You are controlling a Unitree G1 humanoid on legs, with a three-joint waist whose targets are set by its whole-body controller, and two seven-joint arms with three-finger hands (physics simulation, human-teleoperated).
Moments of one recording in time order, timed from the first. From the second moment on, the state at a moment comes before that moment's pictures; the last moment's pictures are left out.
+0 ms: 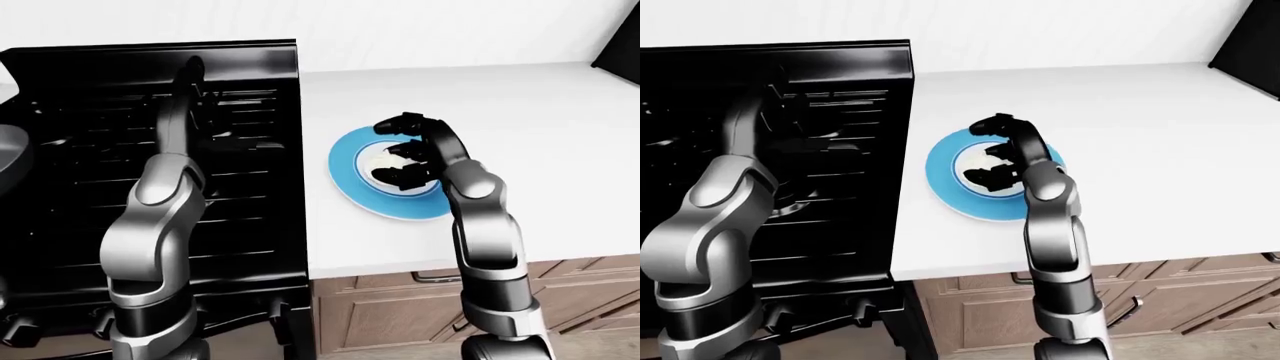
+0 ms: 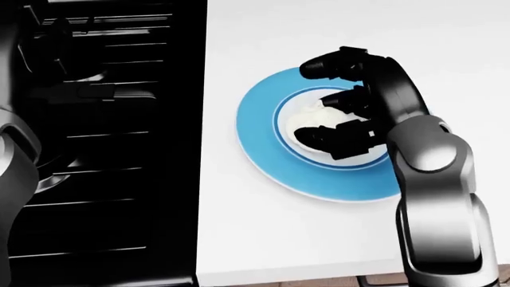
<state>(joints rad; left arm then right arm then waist) -0.66 0.25 0.18 -0.34 -0.23 0.87 0.11 -0.64 -0.17 -0.03 -0.15 -0.40 0.81 0.34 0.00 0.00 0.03</state>
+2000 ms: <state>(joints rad) -0.67 0.26 0.19 -0.35 -0.24 0.88 0.12 -0.99 -0.25 -0.05 -0.10 -0.43 1.04 0.40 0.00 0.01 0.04</state>
